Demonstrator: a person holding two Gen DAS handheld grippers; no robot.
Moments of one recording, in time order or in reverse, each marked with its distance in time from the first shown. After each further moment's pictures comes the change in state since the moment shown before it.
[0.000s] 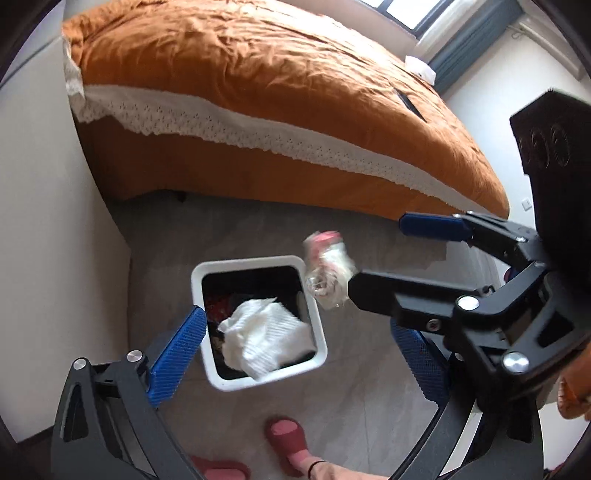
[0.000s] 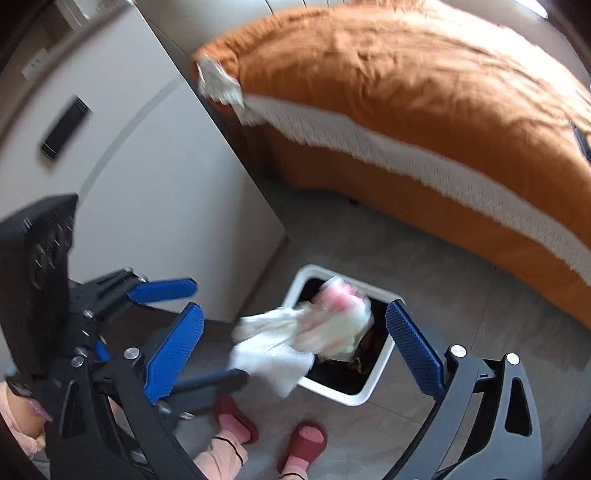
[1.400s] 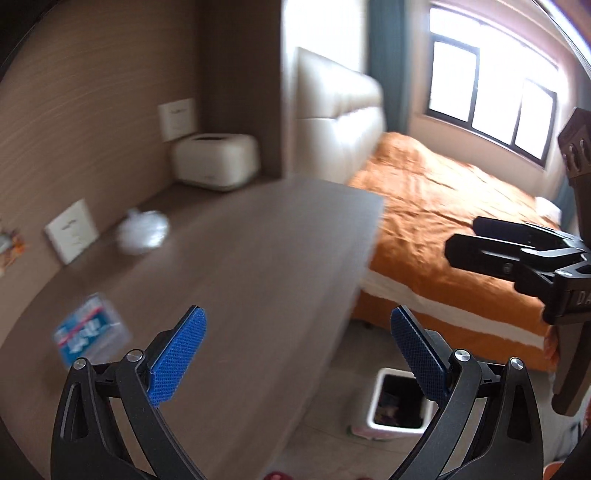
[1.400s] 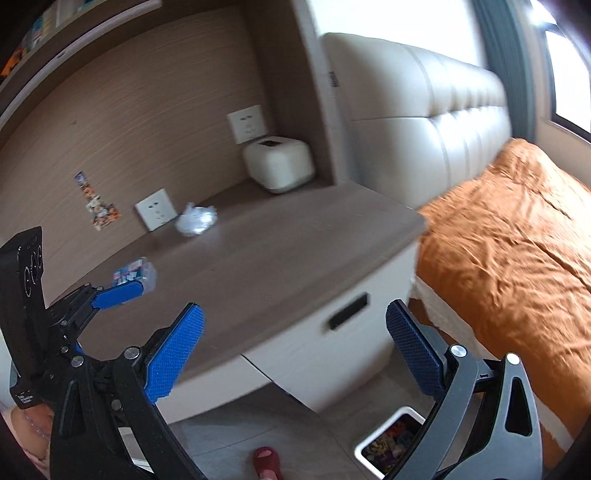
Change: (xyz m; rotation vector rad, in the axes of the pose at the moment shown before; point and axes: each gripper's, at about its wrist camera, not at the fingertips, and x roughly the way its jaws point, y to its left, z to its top) left arm -0.430 -0.012 -0.049 -0.264 -0.545 0.696; right arm -0.246 0.276 0.104 -0.440 -0.356 0.300
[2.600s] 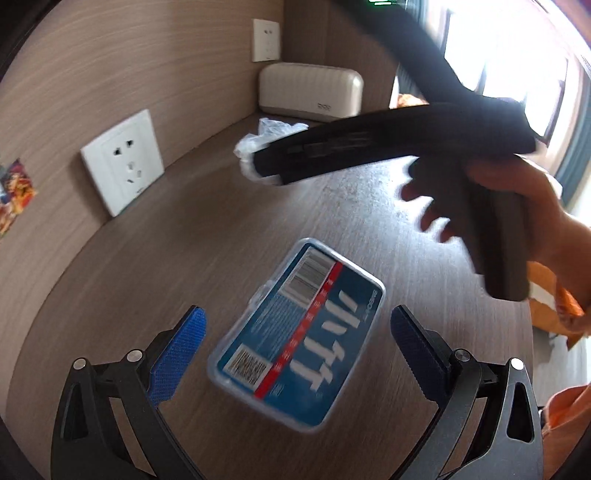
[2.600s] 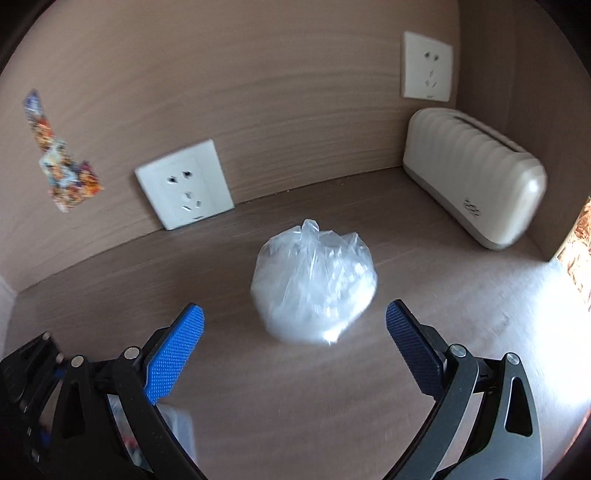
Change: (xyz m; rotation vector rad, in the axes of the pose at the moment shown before) left arm 0.063 0.208 -0.029 0.048 0.177 -0.100; right arm 0.281 0.196 0.091 -0.226 0.195 0.056
